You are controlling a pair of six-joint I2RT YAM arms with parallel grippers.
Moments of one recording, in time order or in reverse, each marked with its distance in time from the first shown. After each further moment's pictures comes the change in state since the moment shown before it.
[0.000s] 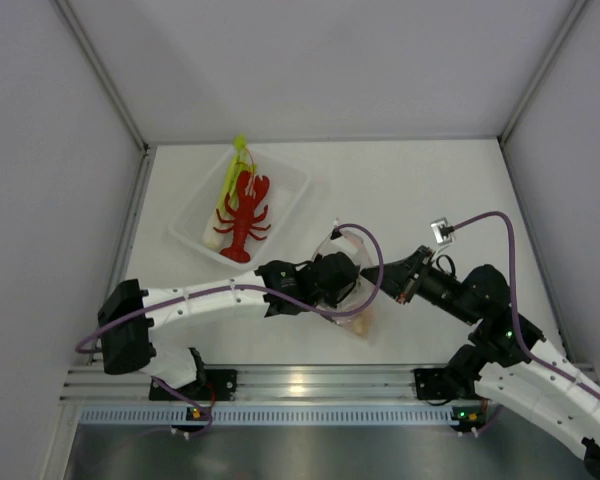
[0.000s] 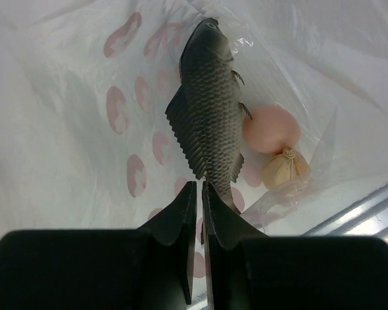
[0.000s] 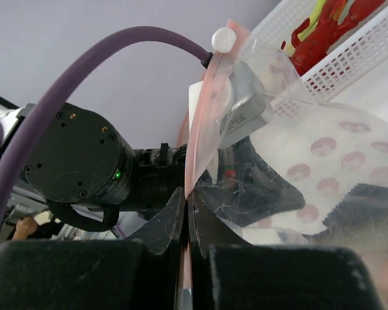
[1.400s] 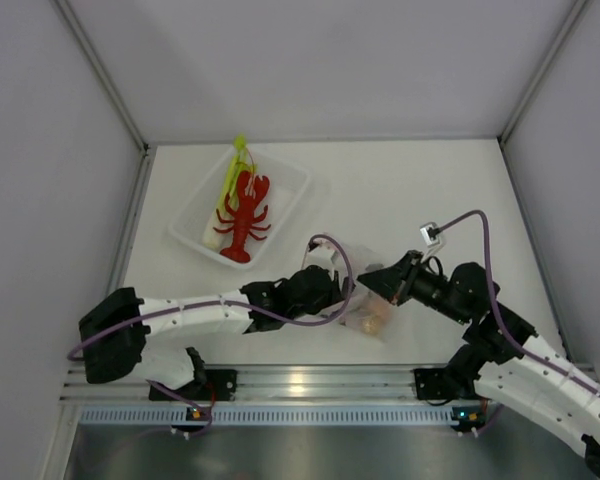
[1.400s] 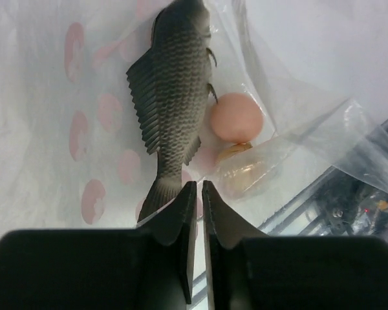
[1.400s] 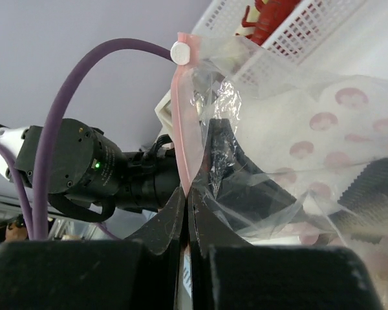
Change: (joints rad) left arm 0.054 -0.076 -0.359 0.509 0.227 -0.256; right arm 0.001 0.016 -0.032 -0.089 0.056 0.028
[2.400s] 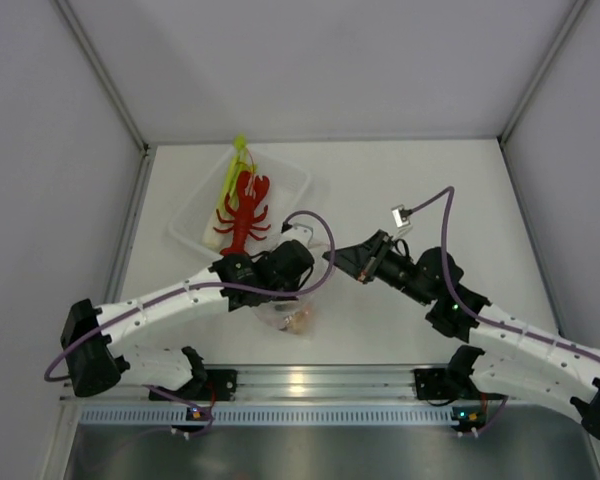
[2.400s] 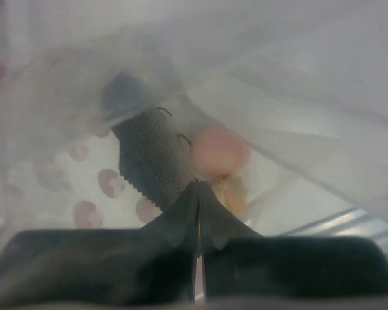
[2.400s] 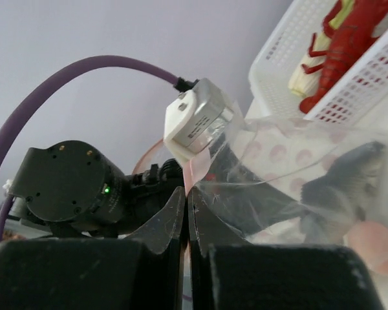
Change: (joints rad) left arm 0.119 -0.136 0.266 -0.734 -0.159 0.187; right arm 0.100 0.397 0.050 0.527 0.047 0.235
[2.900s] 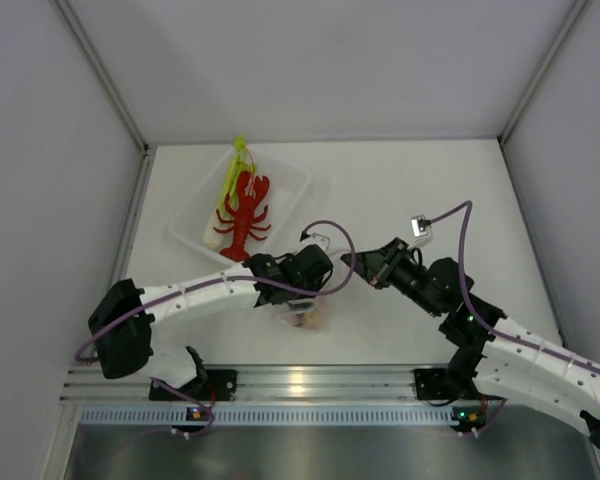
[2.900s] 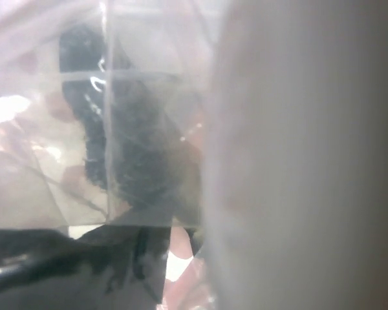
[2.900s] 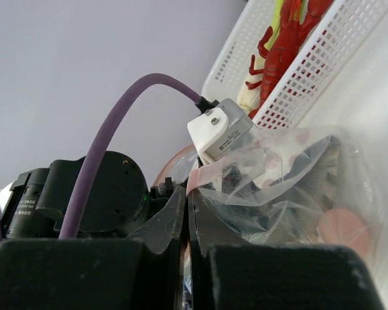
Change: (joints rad) left arm -0.002 0.181 -0.026 0.113 0.110 -0.032; right arm 0.001 -0.169 -0.075 -0.169 0.184 -0.039
